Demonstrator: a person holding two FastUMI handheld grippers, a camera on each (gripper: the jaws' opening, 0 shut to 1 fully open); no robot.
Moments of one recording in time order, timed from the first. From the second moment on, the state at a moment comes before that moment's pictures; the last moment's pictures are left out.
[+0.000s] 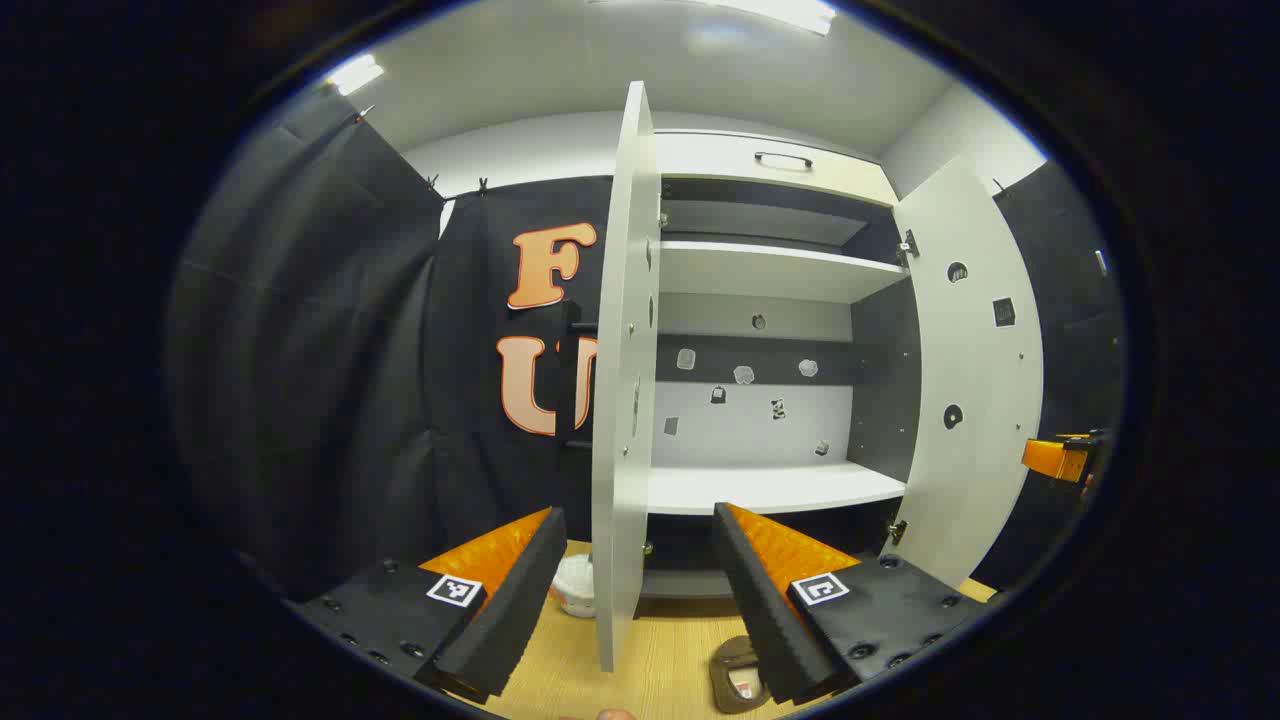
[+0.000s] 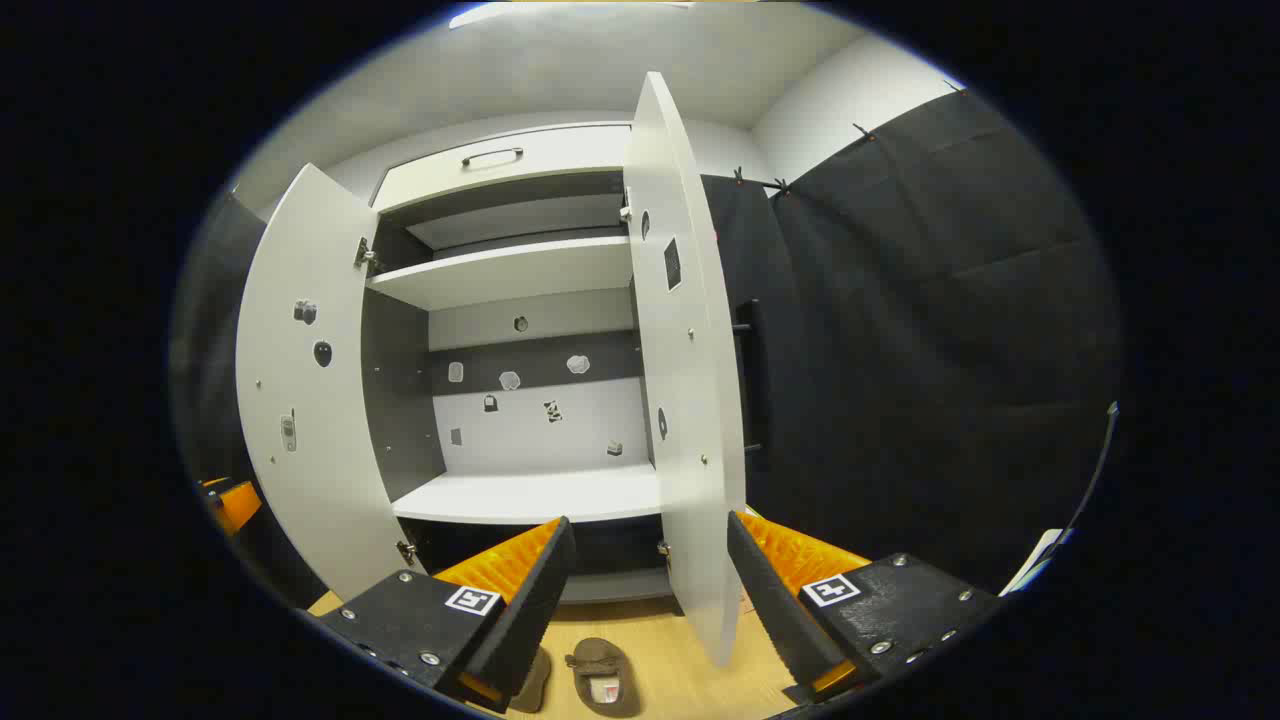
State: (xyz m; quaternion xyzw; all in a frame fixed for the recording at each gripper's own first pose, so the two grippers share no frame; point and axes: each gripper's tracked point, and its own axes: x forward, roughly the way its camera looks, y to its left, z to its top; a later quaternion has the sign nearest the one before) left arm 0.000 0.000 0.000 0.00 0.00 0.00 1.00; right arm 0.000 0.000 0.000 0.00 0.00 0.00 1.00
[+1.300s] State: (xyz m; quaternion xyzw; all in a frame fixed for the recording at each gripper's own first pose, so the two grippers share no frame) left arm 0.028 -0.006 -0.010 0.00 0.01 -0.01 1.00; right arm 0.027 0.049 -0.158 -0.07 0.15 0.06 0.98
